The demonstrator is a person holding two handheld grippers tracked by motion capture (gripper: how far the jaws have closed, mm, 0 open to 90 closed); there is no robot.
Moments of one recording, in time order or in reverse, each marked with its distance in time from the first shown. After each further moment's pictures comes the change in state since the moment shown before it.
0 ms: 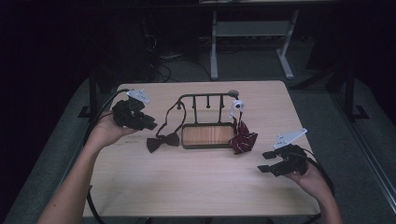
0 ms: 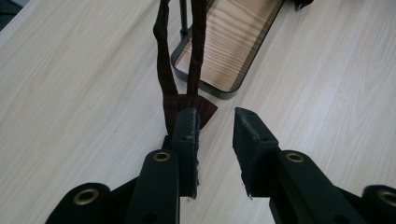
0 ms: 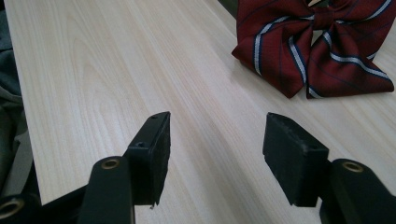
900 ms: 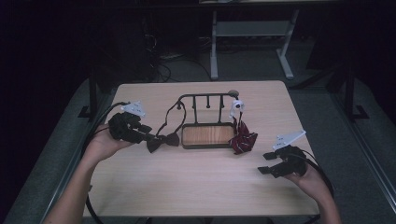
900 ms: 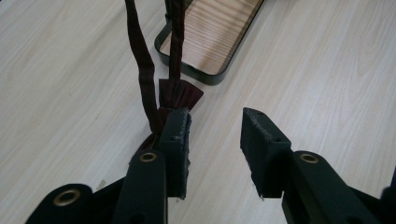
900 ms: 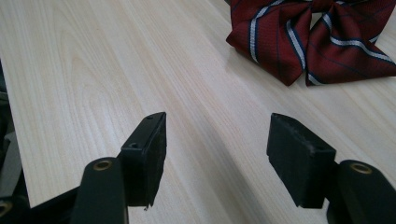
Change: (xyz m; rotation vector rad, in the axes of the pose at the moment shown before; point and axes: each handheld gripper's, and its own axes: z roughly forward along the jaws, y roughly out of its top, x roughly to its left) left arm -0.018 -0.031 0.006 -0.034 -0.003 -0.002; right arm -0.002 -0.006 0.006 0.021 -0.013 0.028
